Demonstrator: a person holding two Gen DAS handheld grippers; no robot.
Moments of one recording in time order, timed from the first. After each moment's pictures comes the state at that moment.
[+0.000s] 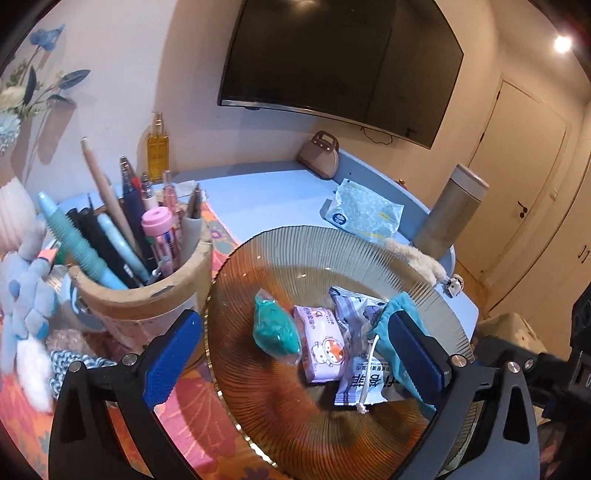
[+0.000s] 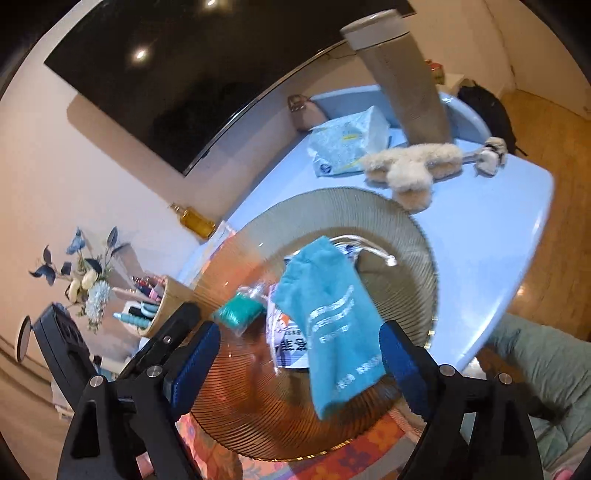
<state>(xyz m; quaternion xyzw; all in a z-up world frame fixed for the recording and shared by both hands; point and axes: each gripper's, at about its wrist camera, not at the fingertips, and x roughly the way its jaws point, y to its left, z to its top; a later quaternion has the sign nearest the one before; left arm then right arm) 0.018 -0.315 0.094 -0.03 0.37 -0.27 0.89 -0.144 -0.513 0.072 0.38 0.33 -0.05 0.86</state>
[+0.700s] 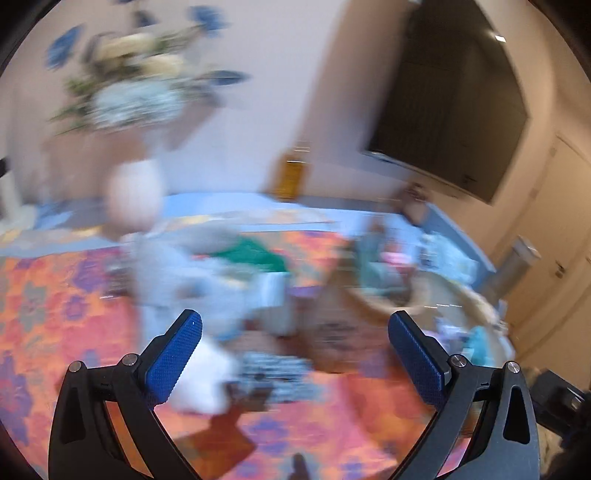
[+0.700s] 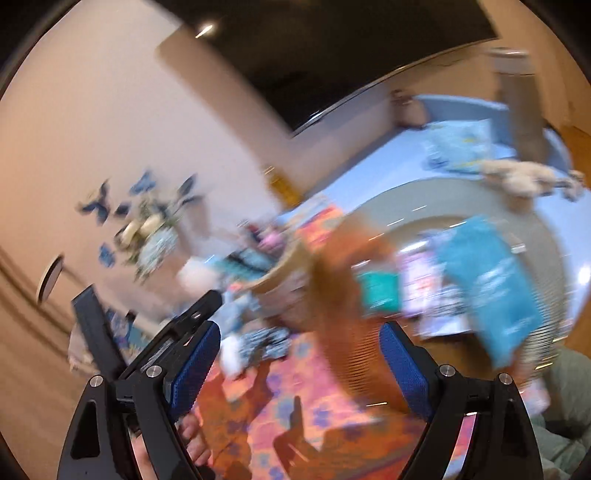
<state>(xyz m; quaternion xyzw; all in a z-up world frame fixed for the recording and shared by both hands) 0.035 -0.144 0.108 -0.09 0.36 -0.14 0.92 -0.097 -0.359 0.111 0.31 0.32 0.06 0.89</state>
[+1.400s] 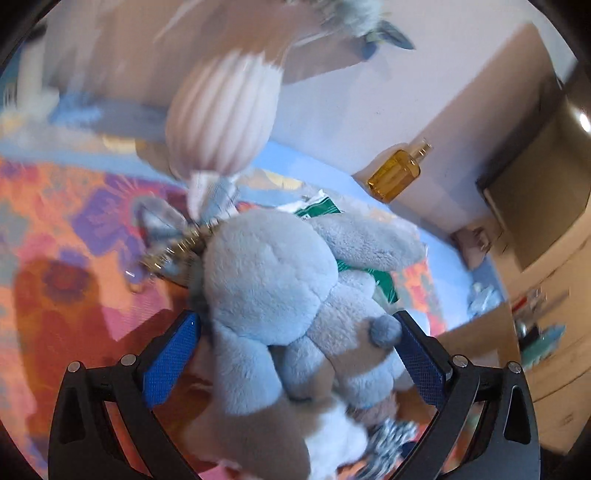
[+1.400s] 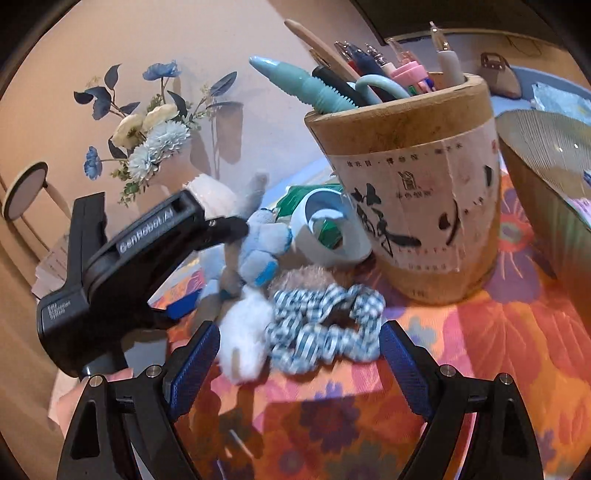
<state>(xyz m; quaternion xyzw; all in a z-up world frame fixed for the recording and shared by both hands) 0.127 -0.072 0.020 -0.26 0.43 -0.09 0.86 0.006 -0.253 0.004 0.23 0.34 0.10 0.91</state>
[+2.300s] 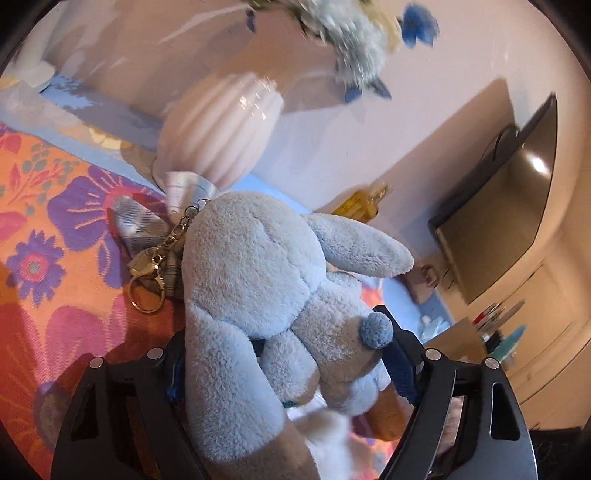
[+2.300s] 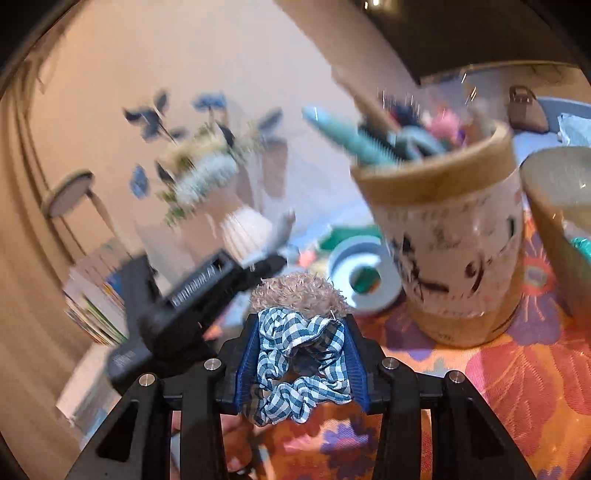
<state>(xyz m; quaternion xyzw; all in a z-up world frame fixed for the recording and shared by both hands) 0.106 -0.044 0.000 -0.34 0.31 -0.17 0.87 -0.018 -0.267 0.020 0.25 0.21 0.18 0.93</state>
